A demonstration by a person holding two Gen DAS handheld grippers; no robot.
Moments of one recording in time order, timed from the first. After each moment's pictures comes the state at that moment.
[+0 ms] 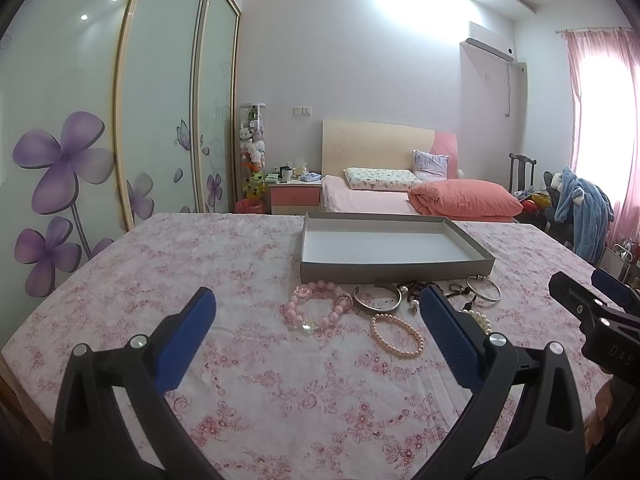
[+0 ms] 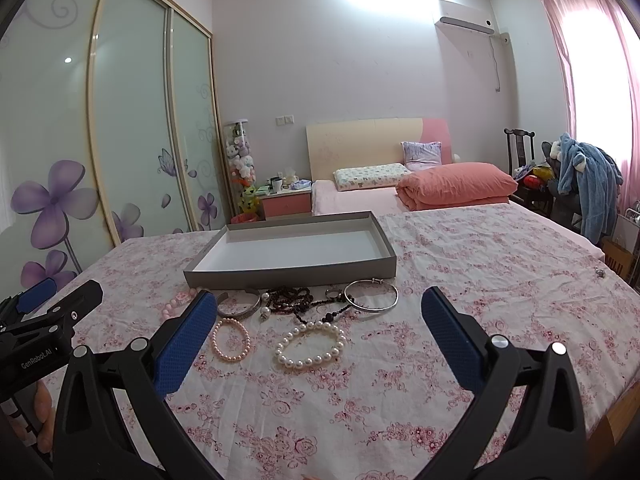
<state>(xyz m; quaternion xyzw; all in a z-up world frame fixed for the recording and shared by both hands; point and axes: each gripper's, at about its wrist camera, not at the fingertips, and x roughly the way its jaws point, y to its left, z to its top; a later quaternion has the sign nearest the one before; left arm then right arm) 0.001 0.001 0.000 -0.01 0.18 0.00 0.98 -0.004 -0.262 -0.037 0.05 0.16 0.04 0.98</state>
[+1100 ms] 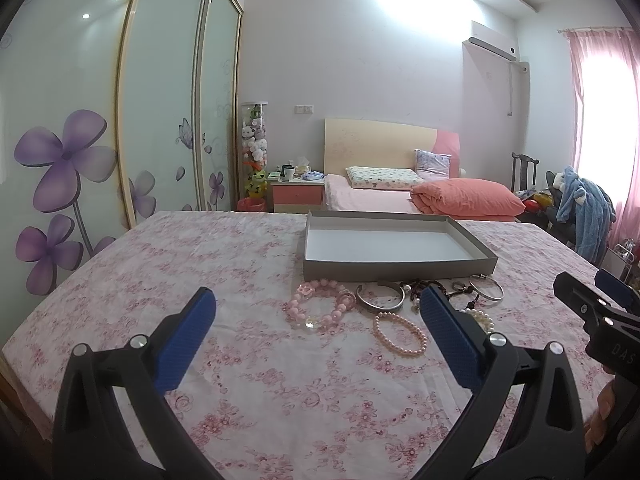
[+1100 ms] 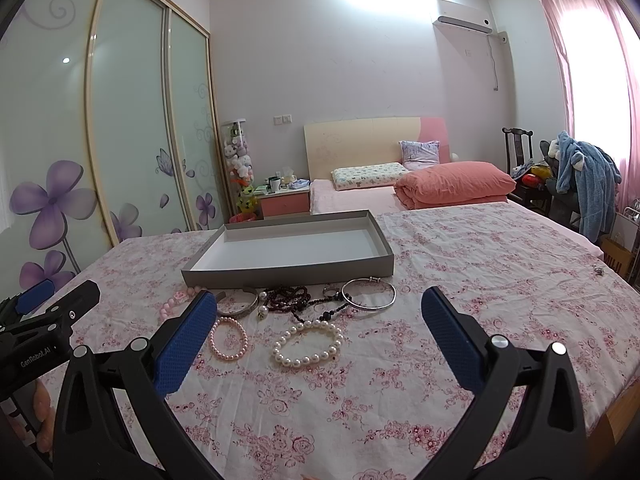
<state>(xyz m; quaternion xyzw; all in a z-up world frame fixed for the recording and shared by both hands) -0.005 -0.004 -0.020 -0.01 0.19 0.01 0.98 -0.004 -0.264 -0.038 0.05 0.16 0.04 0.98</state>
